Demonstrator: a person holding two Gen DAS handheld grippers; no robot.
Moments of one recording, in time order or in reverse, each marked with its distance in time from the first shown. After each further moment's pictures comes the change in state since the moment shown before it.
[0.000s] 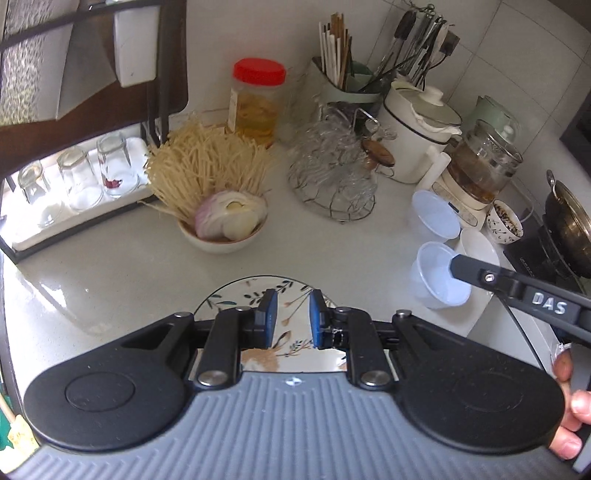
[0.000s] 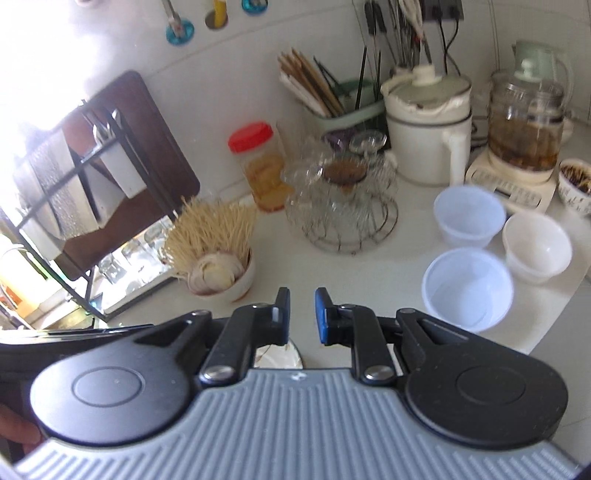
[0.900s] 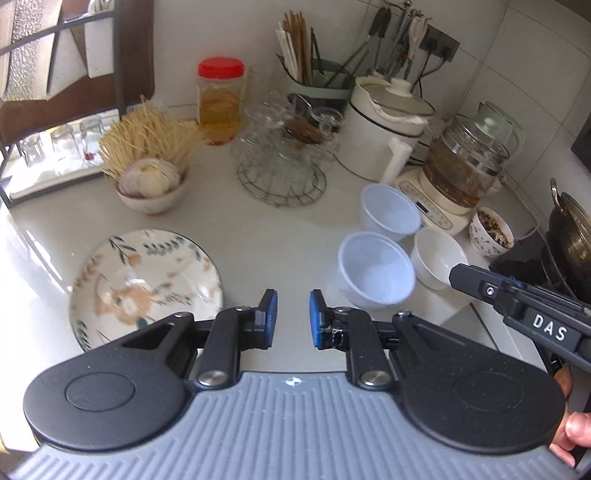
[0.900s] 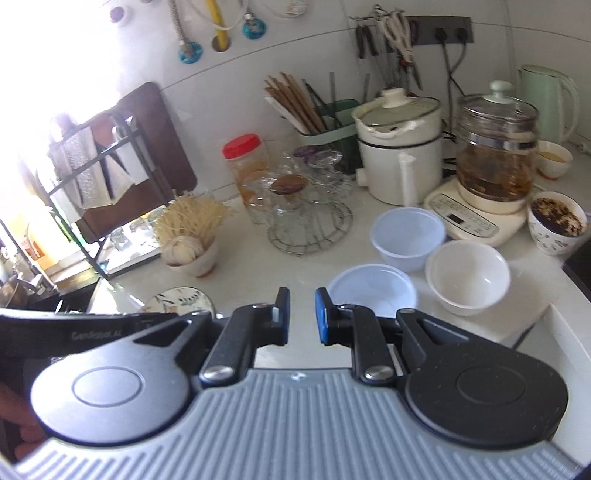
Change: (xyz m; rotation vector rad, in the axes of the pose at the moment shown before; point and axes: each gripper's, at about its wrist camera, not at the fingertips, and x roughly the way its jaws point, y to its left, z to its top) left arm 0.007 -0.176 -0.057 -0.098 -0.063 0.111; right arm -0.058 -0.146 -0.008 -0.129 -0.013 0.128
